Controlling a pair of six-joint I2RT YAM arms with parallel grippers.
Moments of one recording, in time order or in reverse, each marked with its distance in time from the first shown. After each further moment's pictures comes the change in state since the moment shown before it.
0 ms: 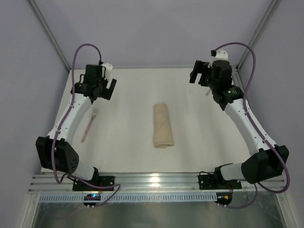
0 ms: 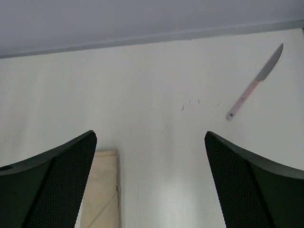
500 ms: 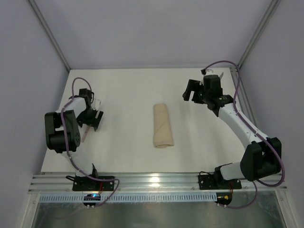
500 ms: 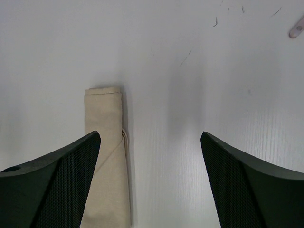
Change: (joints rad) left arm 0.345 0.295 -0.301 -0.117 0.135 0.076; right arm -0.003 0.036 -0.237 -0.013 -0.166 0.124
